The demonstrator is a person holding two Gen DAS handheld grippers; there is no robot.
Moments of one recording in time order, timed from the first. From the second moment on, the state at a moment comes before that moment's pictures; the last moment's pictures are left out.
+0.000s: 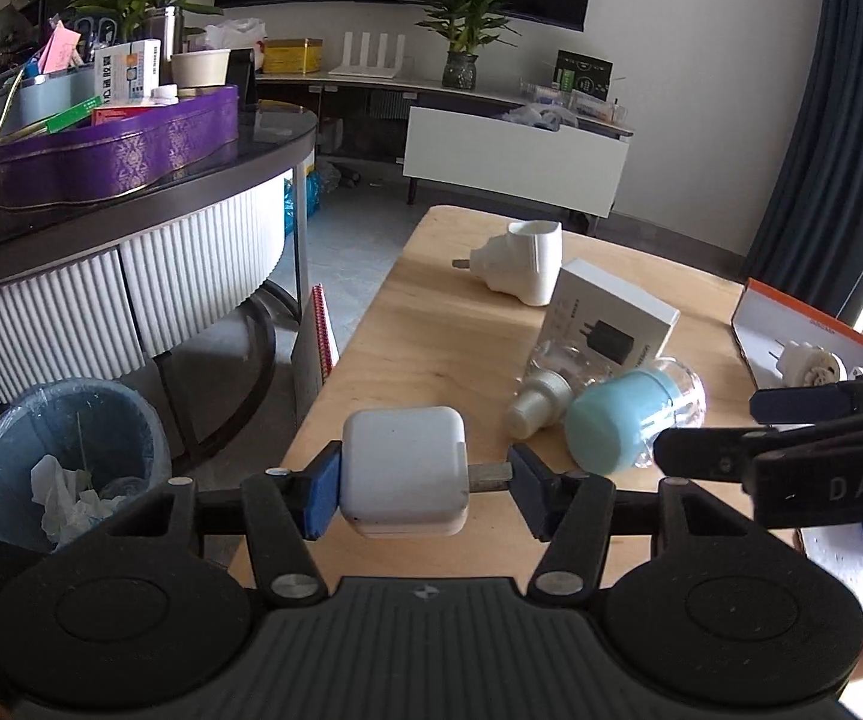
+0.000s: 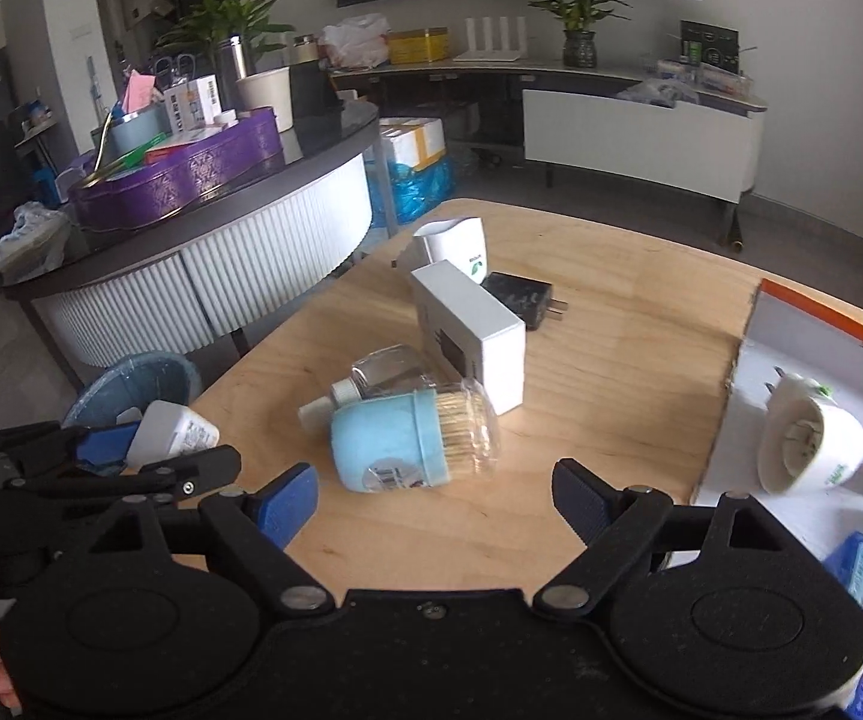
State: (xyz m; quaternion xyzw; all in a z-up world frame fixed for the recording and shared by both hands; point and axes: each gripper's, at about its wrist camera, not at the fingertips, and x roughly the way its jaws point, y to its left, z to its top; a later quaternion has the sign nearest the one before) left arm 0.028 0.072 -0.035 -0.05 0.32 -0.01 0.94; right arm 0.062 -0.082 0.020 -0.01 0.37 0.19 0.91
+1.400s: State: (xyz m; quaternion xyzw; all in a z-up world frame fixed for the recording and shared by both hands) left arm 0.028 0.000 0.009 -0.03 0.32 -0.13 0.94; right arm -0.009 -0.150 0.065 0.06 0.34 0.03 0.94
